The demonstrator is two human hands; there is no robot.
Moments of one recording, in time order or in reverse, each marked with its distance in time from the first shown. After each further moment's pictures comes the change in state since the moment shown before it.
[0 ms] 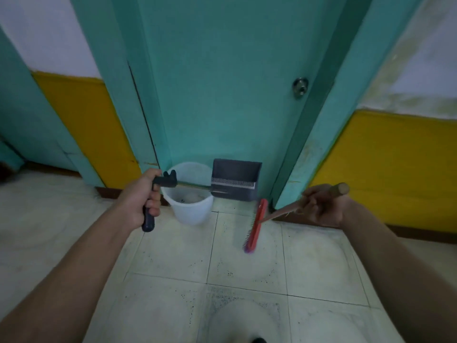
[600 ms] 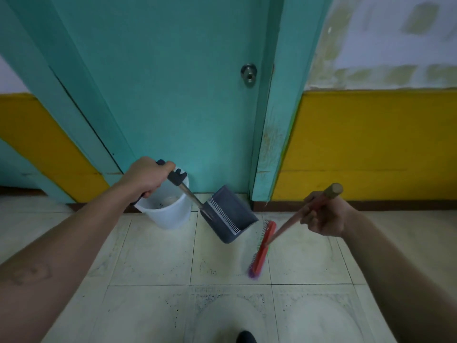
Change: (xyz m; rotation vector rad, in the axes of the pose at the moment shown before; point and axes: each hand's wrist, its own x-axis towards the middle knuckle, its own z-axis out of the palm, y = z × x) left_hand 0.024 0.006 0.188 0.979 0.073 0.323; right_hand -0.042 -0.026 -0.160 0.041 0.114 -0.040
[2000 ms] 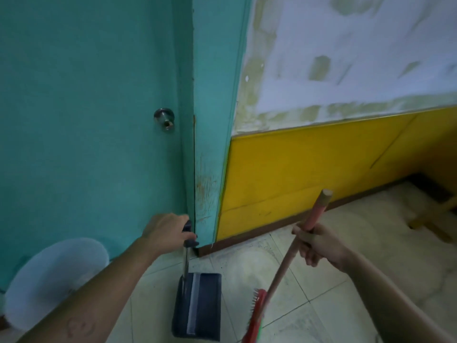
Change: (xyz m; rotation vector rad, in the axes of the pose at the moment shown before) left_hand 0.171 0.146 0.170 0.759 -0.273 0.863; right_hand 0.007 -0.112 -0.053 -0.664 0.452 -0.459
